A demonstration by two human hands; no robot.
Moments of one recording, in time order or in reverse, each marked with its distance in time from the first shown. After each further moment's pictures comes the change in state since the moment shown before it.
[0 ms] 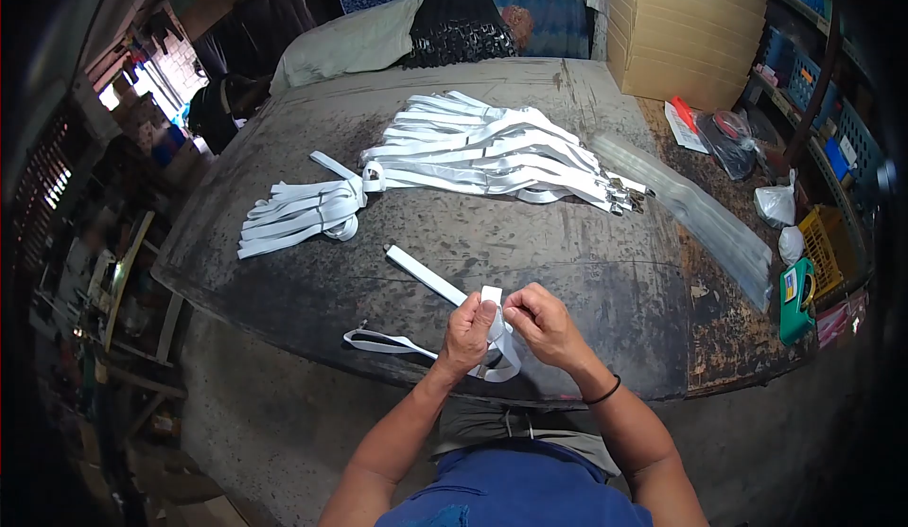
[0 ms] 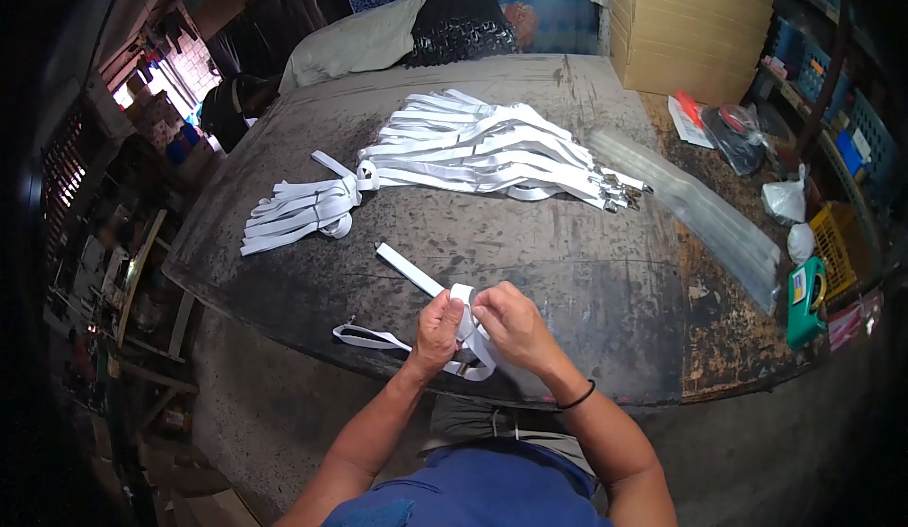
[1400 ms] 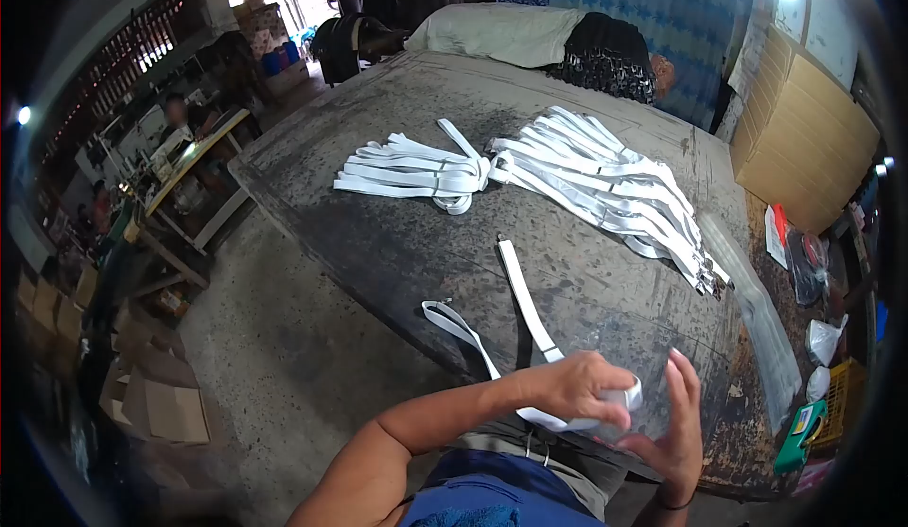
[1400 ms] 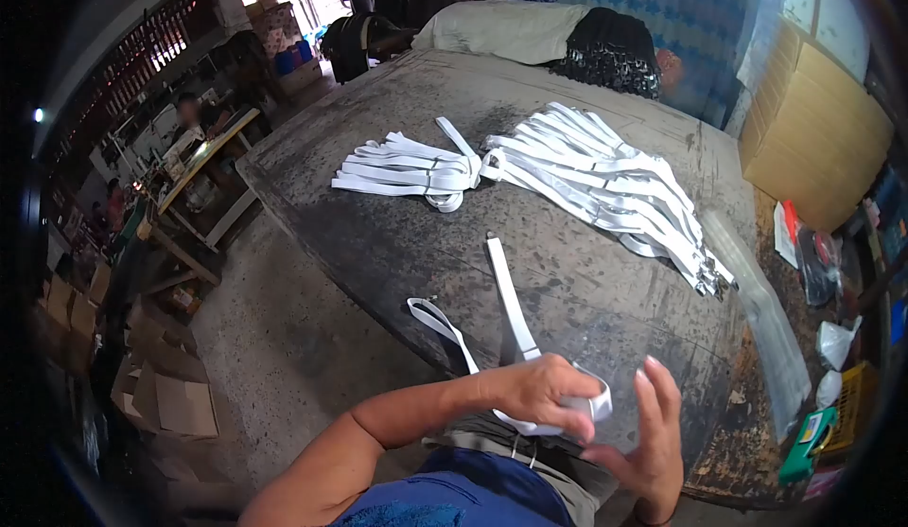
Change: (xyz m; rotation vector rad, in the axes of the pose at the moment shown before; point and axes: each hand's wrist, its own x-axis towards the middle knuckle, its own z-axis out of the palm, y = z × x) left_hand -0.011 0.098 0.017 0.126 -0.586 0.308; right_hand -0.056 -0.089 -0.068 -0.238 0.029 -0.277
